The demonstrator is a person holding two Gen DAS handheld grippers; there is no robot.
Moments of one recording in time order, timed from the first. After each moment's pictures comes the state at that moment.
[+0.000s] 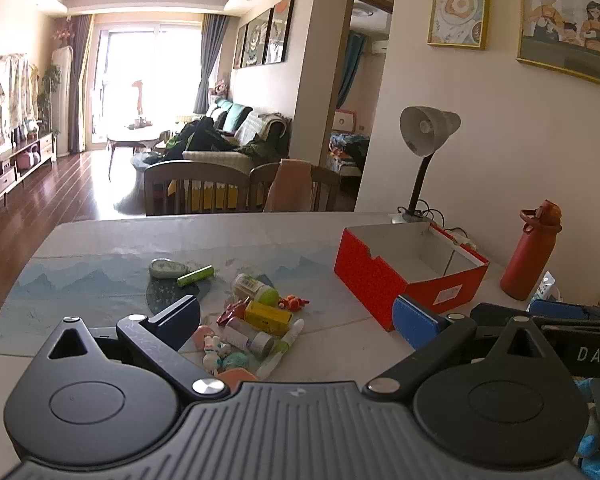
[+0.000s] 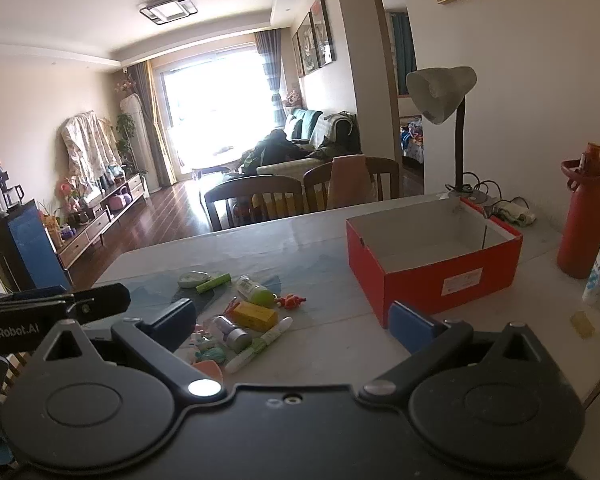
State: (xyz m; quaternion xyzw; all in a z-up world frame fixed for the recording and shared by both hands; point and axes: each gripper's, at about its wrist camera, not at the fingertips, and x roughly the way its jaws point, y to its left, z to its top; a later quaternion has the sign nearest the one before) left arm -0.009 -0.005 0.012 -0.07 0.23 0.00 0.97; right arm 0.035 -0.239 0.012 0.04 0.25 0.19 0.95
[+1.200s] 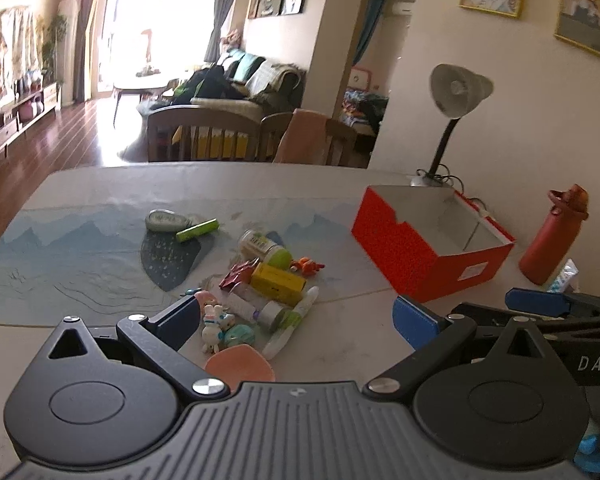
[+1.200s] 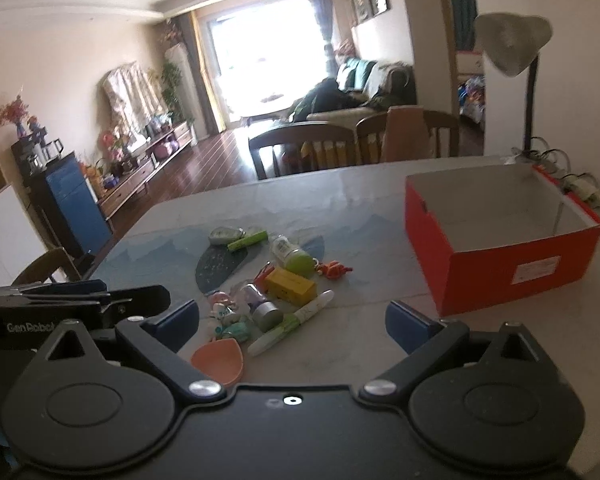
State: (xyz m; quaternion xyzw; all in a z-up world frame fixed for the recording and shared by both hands) left arm 0.054 0.021 -0.029 -0.10 0.30 0.01 0.95; right arm 0.118 -0.210 -0.022 0.02 0.32 0.28 0.90
